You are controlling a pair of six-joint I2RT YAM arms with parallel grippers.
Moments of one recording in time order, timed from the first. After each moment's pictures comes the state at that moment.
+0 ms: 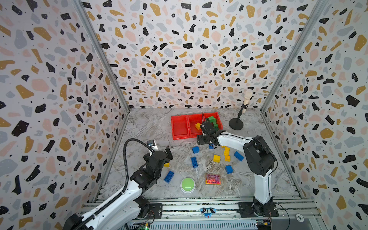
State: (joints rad) left arm -0.61 0.81 0.43 -0.16 -0.57 -0.59; right arm 0.65 2.02 1.40 -0.34 0.12 0.39
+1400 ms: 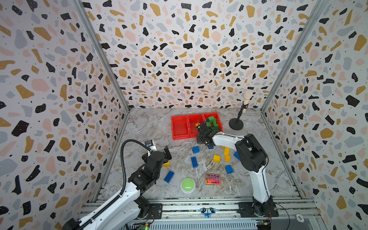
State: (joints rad) left arm -0.59 0.77 0.43 -0.18 -0.56 -0.58; right arm 0.68 2.13 1.47 -0.31 0.22 0.50
